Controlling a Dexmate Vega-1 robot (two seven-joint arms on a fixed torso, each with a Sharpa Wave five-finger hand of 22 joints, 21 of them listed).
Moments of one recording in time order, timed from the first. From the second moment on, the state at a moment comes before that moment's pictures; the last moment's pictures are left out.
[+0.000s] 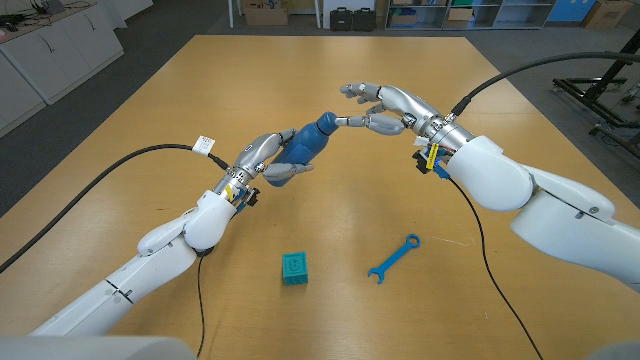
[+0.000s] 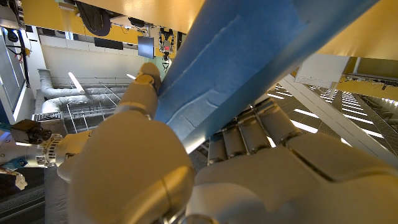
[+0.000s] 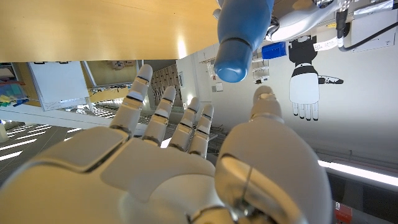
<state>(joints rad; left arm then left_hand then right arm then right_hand) 1.21 0.75 0.32 -1.93 0.39 -0.29 0.29 0.79 -0.17 0.57 -0.22 0.21 0.50 0.08 0.50 0.21 0.69 -0.01 0.33 0.36 0.76 -0.08 0.22 0.23 0.74 -0.08 0.26 0.18 -1.13 -1.11 -0.26 -2.59 -0.12 -0.47 -0.14 0.68 0.02 0.08 -0.15 0.38 0.39 -0.20 0.27 0.24 0.40 -0.21 0.25 0.32 0.37 -0.02 0.22 0.36 0.50 0.21 0.23 0.20</state>
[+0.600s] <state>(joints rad) 1.20 0.75 0.32 -1.92 0.37 -0.31 0.26 0.79 -0.17 0.57 -0.22 0.21 0.50 0.08 0.50 0.21 0.69 -0.01 0.33 0.37 0.76 -0.08 0.22 0.23 0.74 -0.08 0.26 0.18 -1.03 -1.11 -0.31 -2.63 -0.20 -0.53 0.01 0.69 0.01 0.07 -0.14 0.40 0.40 -0.17 0.26 0.24 0.44 -0.21 0.26 0.30 0.41 -0.04 0.23 0.36 0.51 0.22 0.23 0.20</state>
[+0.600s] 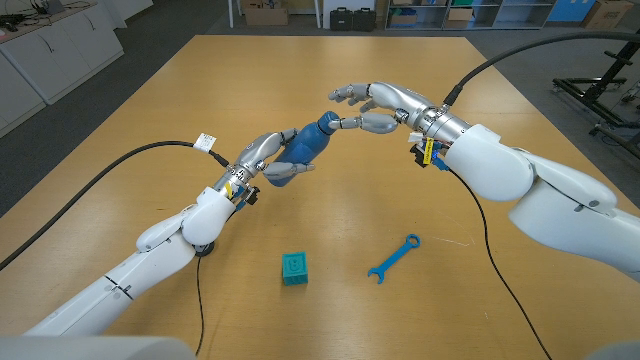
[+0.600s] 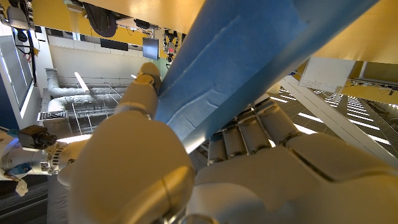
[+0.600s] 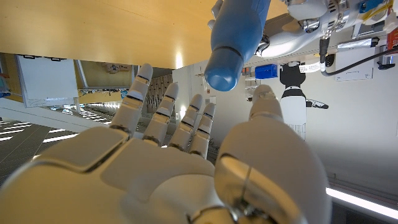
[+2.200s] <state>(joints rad) 1.16 0.67 0.35 -1.78 0.42 -0.49 0.36 0.79 -0.17 0.57 -0.22 0.20 0.50 0.08 0.51 0.21 0.69 -0.01 0.33 0.38 0.77 -0.08 0.22 0.23 0.74 -0.08 0.26 0.18 -0.85 -1.11 -0.42 -2.72 -0.30 -0.74 0.24 0.72 0.02 0.06 -0.13 0.42 0.52 -0.20 0.28 0.23 0.57 -0.22 0.30 0.28 0.51 -0.05 0.27 0.36 0.57 0.20 0.24 0.20</state>
